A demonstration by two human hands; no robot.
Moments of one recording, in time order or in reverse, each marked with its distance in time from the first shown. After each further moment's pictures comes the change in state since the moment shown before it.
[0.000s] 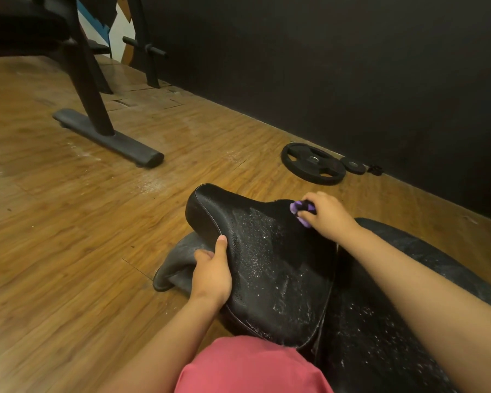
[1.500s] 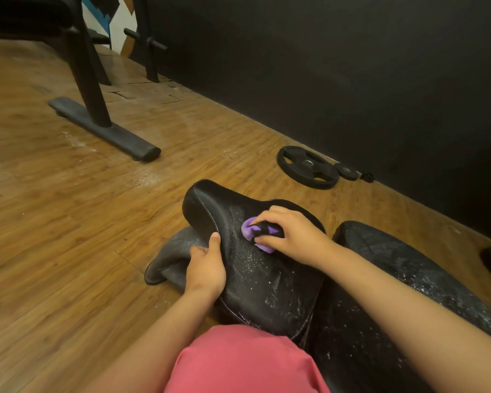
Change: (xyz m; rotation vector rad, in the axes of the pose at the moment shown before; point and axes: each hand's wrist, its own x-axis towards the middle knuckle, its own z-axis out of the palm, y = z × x) left_hand -0.001 -0.003 0.001 -0.054 0.025 0.004; right_hand -0.045 -0.059 0.004 0.187 -0.121 -0.389
